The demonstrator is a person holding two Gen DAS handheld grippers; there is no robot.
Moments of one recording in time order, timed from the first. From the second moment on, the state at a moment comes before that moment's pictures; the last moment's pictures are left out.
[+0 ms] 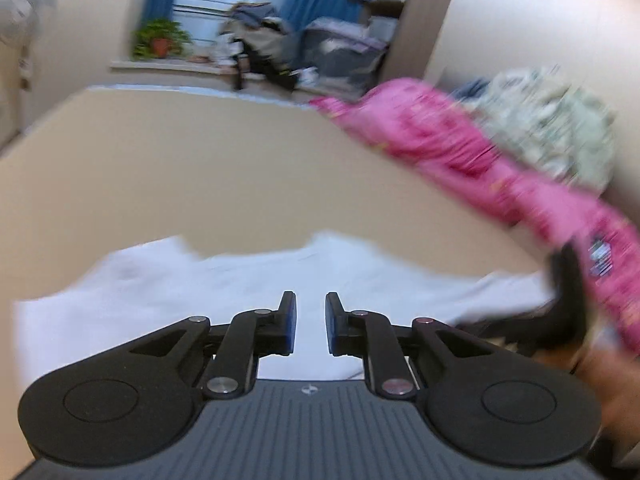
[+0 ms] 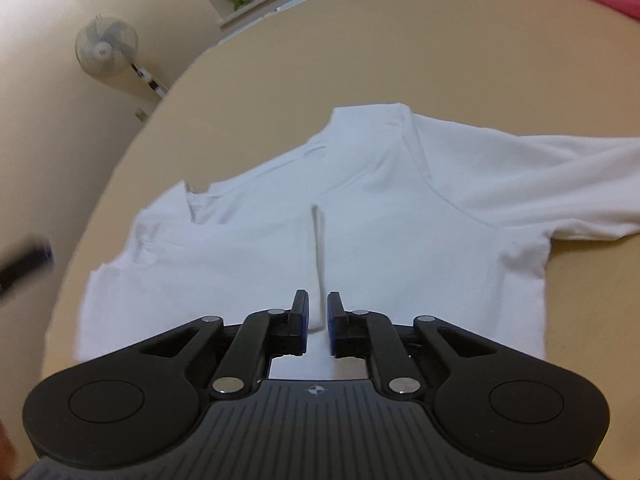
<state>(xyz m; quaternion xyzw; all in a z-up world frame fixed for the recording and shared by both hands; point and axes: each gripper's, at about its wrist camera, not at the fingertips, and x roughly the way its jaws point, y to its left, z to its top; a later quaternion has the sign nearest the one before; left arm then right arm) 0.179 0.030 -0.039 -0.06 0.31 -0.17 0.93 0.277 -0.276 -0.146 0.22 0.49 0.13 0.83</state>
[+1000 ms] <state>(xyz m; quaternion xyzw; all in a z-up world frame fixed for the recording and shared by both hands) 0.198 0.168 -0.087 -0.12 0.36 0.02 0.93 0.300 -0.306 -0.136 0.11 0.42 0.00 0.90</state>
